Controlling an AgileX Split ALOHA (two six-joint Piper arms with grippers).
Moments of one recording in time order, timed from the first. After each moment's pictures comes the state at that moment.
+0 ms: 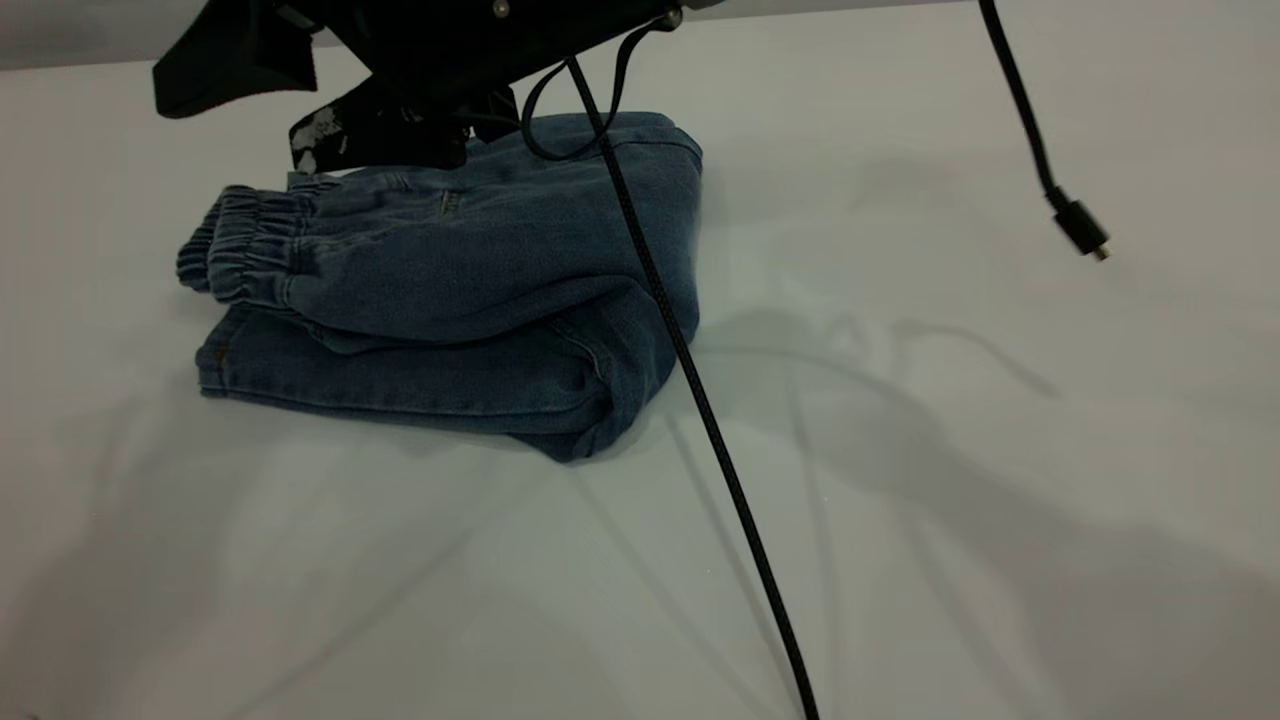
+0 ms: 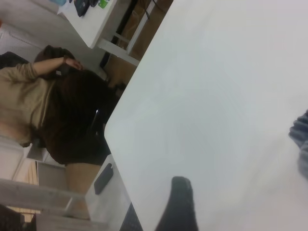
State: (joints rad) left arm -0.38 1.32 -1.21 1.18 0.20 -0.57; right arm 0.58 2.28 -1.49 1.74 0.76 -1.18
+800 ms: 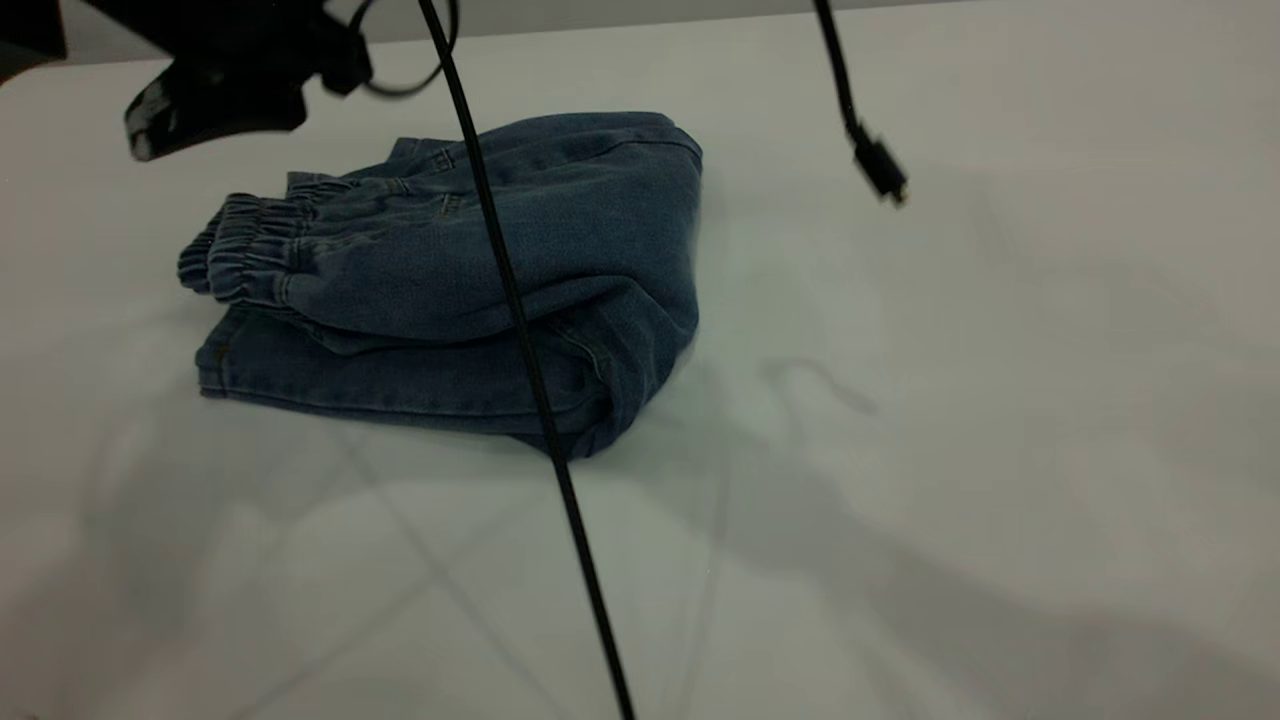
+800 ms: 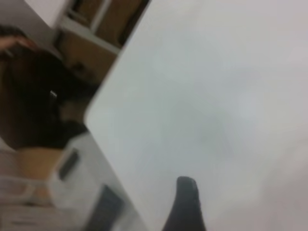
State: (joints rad) left arm -0.38 1.27 -1.21 1.23 0.19 -0.62; right arm 0.75 2.22 -1.70 1.16 0.57 -0.55
